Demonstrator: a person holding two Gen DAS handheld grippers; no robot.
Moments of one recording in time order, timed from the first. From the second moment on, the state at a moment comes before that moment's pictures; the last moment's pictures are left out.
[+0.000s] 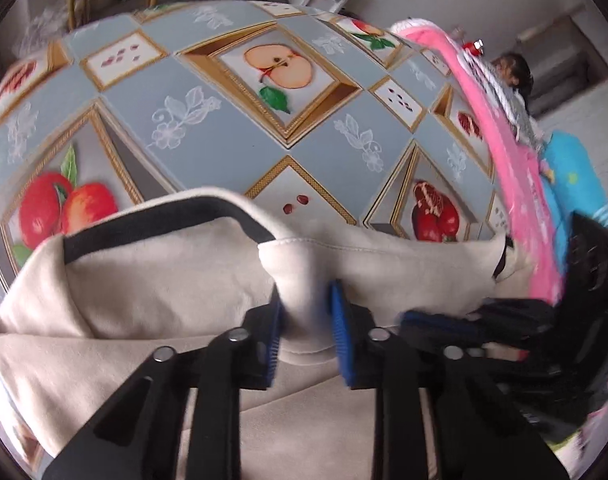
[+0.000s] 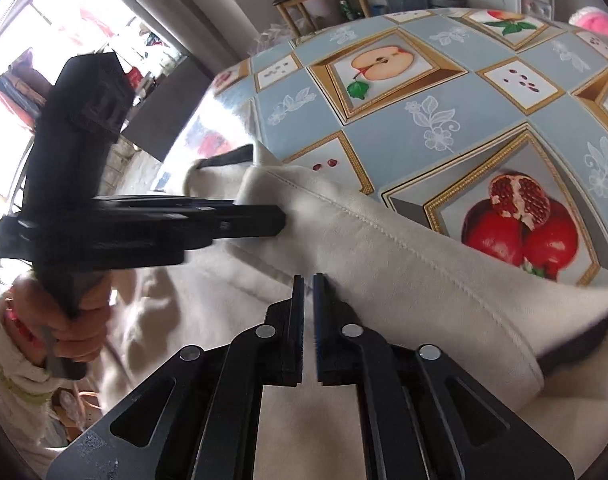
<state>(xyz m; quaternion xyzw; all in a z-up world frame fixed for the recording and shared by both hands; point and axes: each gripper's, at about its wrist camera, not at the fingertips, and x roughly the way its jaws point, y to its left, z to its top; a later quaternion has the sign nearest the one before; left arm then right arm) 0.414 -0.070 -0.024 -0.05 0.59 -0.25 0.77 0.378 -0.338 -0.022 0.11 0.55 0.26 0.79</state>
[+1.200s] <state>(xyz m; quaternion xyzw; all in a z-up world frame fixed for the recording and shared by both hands) 0.373 -0.094 -0.022 0.13 0.49 -0.27 0.82 0.356 -0.412 -0.043 0.04 0.55 0.15 0.82</state>
